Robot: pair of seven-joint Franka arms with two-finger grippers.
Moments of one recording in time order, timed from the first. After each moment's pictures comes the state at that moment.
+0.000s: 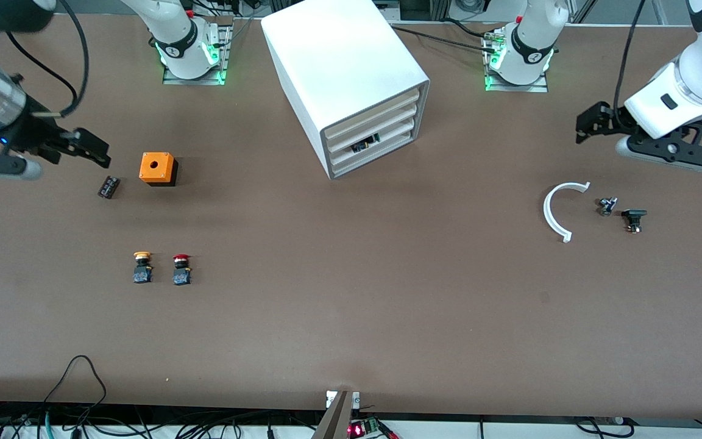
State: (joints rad) left arm -0.07 -0.03 -0.04 -1.70 -0.08 1.50 0.09; right arm 0.06 0.04 0.04 -1.67 0.00 1.68 0.17
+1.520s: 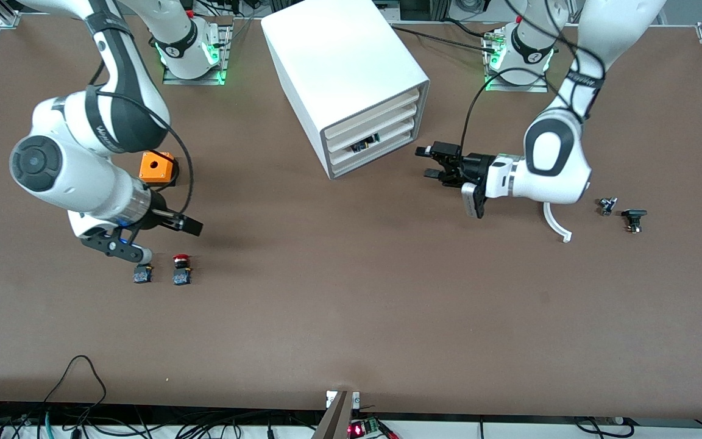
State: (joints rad) left arm -0.08 0.40 -0.18 -2.16 -1.27 1.85 0.99; right arm 0.21 0.39 0.04 -1.58 0.08 1.94 0.56
